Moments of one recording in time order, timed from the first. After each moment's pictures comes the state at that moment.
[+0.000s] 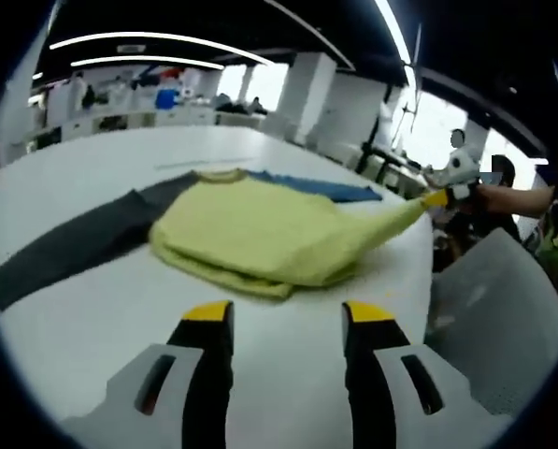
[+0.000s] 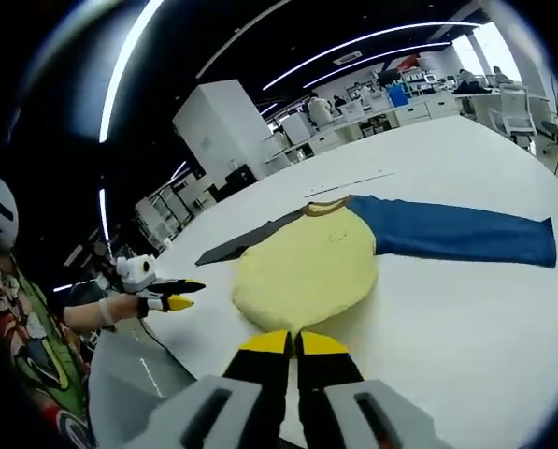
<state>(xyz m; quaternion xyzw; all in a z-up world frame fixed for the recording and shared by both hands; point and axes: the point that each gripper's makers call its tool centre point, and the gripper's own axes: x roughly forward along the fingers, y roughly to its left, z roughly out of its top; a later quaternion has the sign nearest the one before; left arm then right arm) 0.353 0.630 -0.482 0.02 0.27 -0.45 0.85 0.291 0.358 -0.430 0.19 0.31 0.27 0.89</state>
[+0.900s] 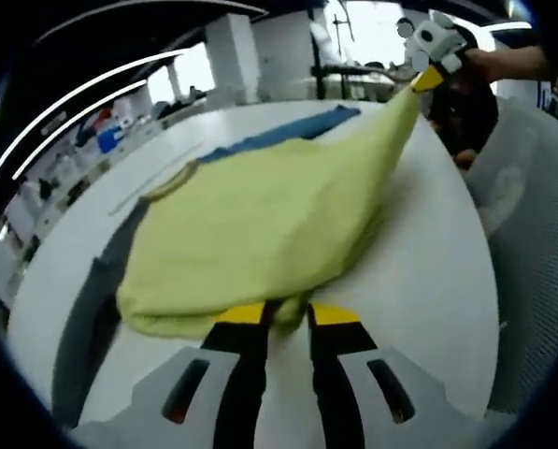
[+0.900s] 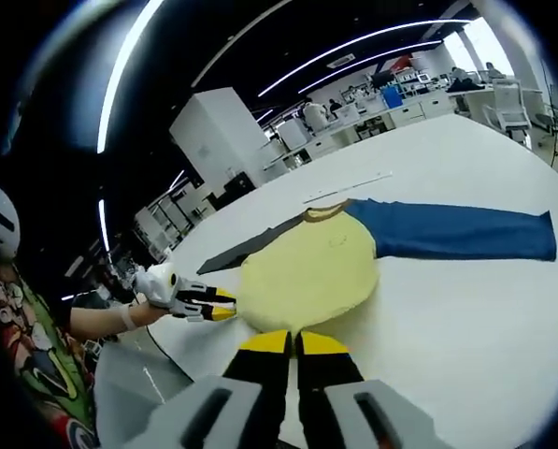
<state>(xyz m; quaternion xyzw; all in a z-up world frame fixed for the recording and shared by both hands) 0.381 0.587 -0.529 0.25 0.25 -0.49 0.79 0.292 0.359 -0.426 0.20 0.30 0.26 0.89</state>
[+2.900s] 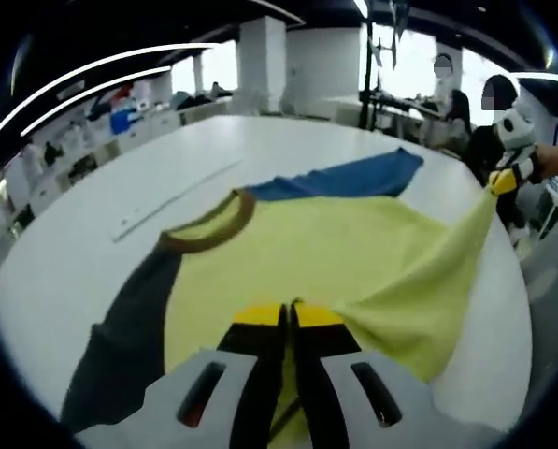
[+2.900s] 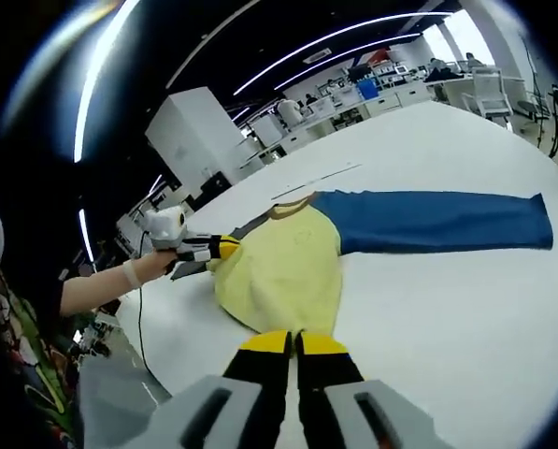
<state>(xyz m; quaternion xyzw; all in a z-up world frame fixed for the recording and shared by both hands) 0.521 0.533 -0.509 0.16 0.27 -0.48 0.82 0.325 0.336 -0.463 0.22 0.33 0.21 0.89</state>
